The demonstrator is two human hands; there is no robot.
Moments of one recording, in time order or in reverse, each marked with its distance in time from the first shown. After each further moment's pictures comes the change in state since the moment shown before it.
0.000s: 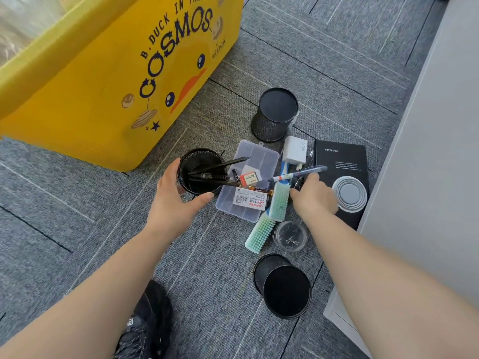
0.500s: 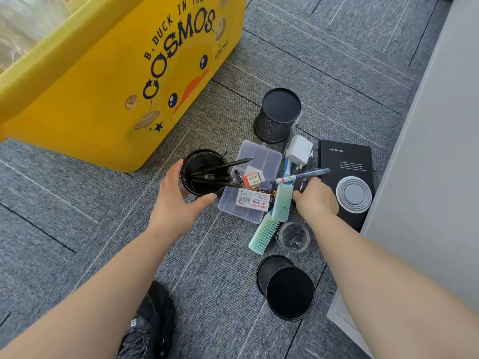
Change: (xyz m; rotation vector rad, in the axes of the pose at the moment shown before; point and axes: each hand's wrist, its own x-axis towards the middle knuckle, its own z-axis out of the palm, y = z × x) left_hand 0.001 -0.002 -0.001 -0.014 -0.007 -0.015; right_hand 0.005 0.002 0.006 0.113 -0.027 0.042
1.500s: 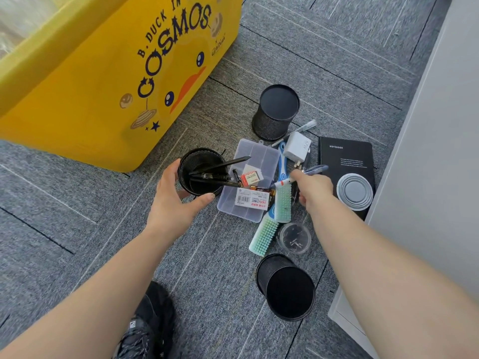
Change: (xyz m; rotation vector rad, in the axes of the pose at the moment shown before) left_hand 0.001 -0.003 0.001 -0.007 0.011 -0.010; right_hand 0.012 -0.015 -0.003 0.887 -0.157 0.314
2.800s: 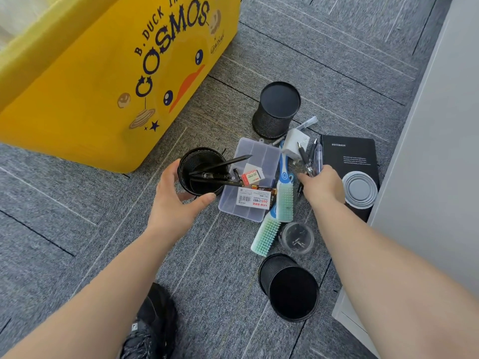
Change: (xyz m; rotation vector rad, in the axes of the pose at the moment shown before) left_hand -0.003 0.005 0.001 -0.065 -0.001 -0.025; right_hand 0.016 0.008 -0.008 -0.594 0.241 -0.273
